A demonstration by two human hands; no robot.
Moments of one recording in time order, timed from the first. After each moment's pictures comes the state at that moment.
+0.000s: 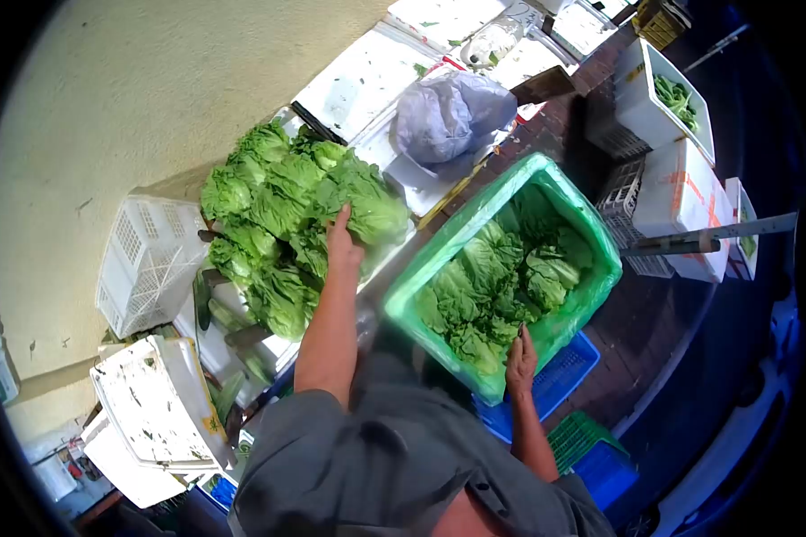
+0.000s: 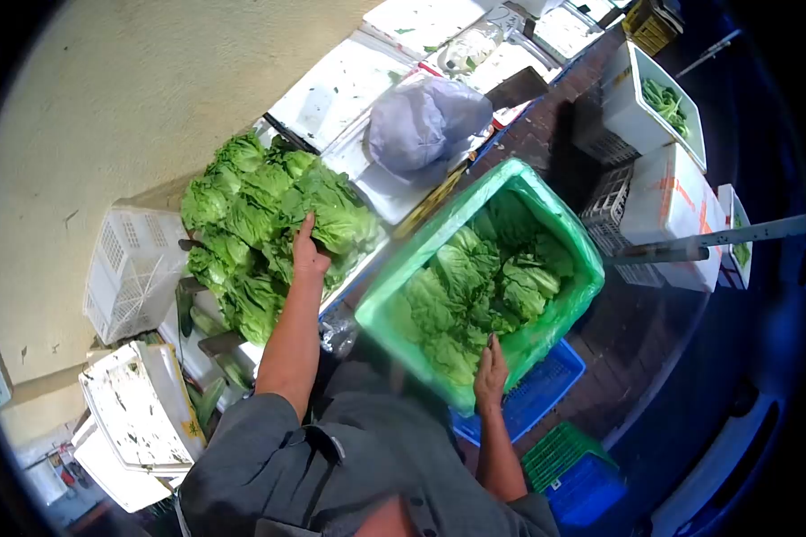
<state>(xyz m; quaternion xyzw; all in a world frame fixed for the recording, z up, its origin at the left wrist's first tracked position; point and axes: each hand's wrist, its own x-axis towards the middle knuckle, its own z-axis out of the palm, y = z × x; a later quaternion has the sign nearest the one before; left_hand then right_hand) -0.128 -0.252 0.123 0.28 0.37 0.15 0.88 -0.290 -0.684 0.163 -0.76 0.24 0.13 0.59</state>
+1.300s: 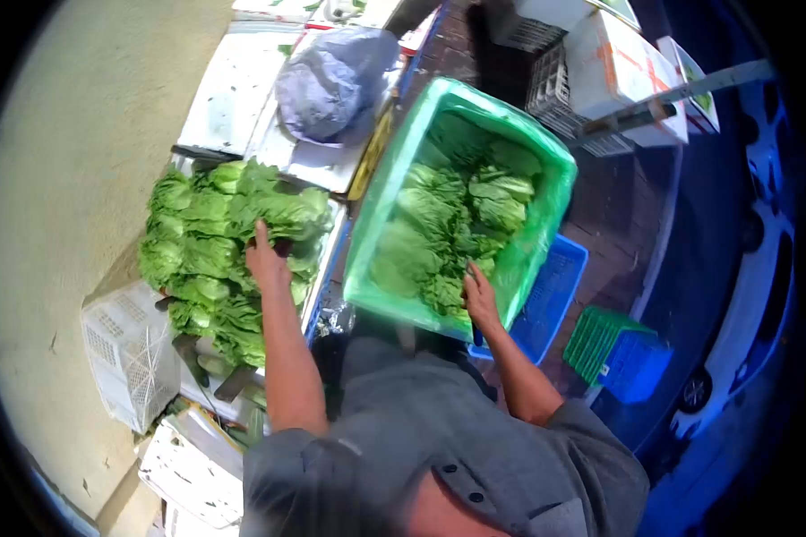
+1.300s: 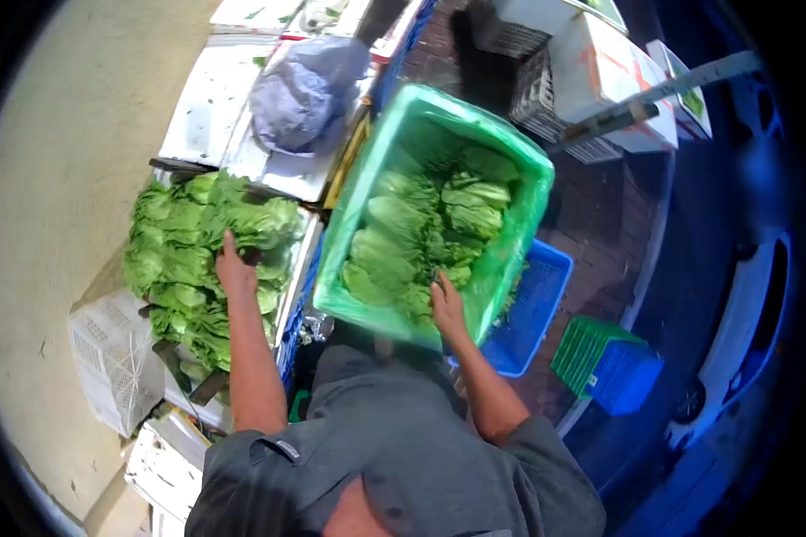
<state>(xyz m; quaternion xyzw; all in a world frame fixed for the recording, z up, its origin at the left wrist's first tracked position) -0.130 -0.261 0.163 0.55 0.51 0.09 0.66 -0.293 -0.664 0.109 -0.72 0.30 0.18 0.60</state>
